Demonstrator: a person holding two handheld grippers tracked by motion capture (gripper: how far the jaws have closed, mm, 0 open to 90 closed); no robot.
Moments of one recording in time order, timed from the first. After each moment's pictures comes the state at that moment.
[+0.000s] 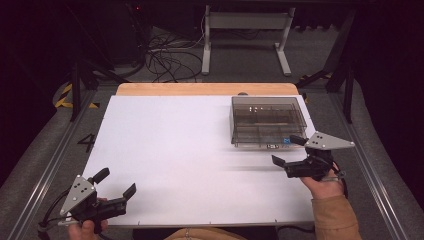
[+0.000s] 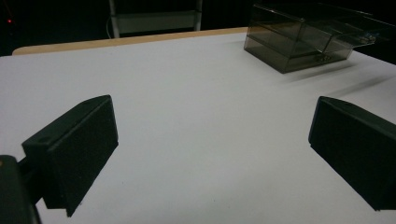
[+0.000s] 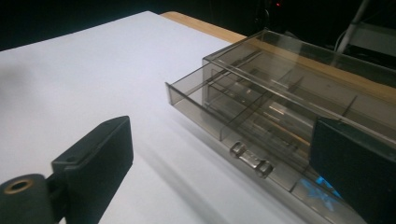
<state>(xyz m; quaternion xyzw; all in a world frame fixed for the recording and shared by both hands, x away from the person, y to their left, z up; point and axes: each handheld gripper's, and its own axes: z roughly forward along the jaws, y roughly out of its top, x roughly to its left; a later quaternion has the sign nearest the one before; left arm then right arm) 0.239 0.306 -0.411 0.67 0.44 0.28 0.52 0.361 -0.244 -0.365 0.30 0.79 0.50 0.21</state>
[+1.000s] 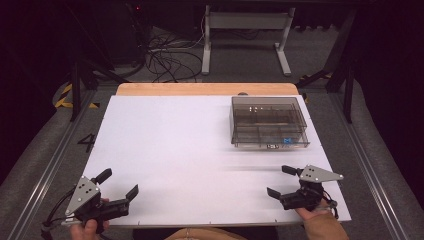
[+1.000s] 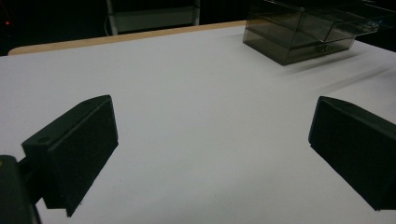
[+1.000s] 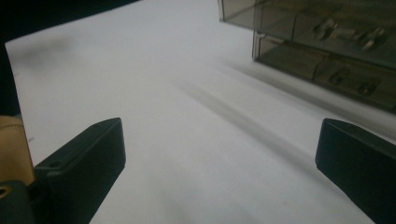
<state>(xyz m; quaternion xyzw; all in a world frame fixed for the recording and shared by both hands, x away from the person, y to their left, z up) 0.240 0.302 -0.418 0.69 0.43 0.29 0.51 0.326 -0.248 -0.451 0.30 0.79 0.52 0.14</state>
